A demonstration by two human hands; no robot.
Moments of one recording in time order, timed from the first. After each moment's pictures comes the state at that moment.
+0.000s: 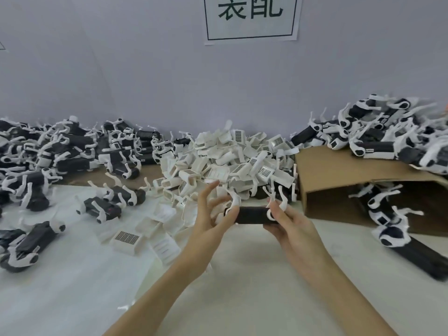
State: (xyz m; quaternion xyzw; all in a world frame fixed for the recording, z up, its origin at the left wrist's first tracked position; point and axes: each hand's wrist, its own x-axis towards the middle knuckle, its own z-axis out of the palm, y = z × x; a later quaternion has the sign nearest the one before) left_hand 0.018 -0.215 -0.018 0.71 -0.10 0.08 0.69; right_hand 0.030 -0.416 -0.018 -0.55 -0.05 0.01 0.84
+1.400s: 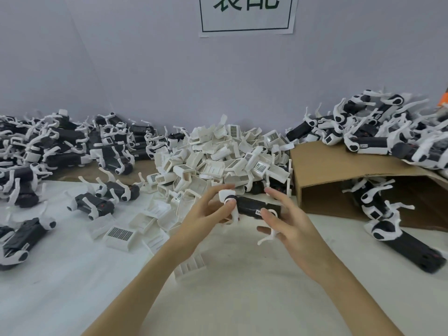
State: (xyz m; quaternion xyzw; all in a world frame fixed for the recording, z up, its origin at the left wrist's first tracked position) left_hand 0.027 -0.204 0.002 0.72 -0.14 -0.02 0.68; right_hand 0.016 -0.432 -0.010 -0.67 -0.12 0.02 0.73
